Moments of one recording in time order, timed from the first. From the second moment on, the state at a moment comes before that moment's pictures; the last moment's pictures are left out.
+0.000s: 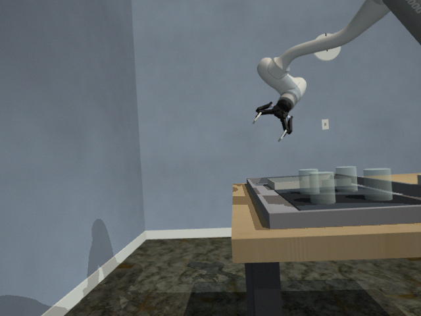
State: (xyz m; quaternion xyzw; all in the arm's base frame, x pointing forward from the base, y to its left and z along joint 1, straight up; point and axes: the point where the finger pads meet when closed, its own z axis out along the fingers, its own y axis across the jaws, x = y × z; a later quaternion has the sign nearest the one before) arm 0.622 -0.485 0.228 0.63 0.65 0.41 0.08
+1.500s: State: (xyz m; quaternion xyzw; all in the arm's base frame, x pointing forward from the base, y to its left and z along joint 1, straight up) arm 0.542 -0.247 0.204 0.55 0.72 0.41 0.04
